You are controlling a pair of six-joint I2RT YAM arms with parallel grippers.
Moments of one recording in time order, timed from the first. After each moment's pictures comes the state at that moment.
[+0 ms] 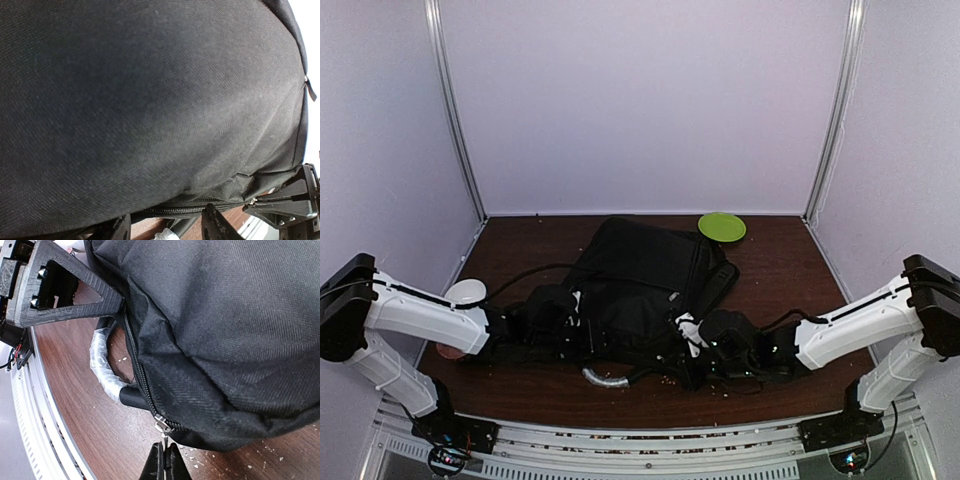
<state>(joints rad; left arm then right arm) -1.00 1.46 0.61 0.15 -0.03 -0.98 1.18 1.52 0.63 0.22 0.05 0.52</state>
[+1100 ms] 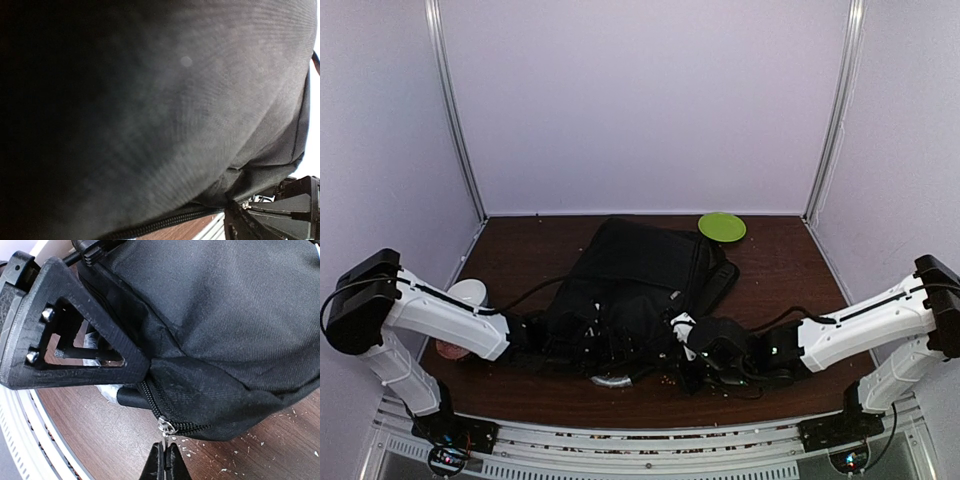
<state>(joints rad) -1.10 1.58 0.67 0.24 0.03 -1.19 1.28 1.49 0.73 0.00 0.26 0.53</state>
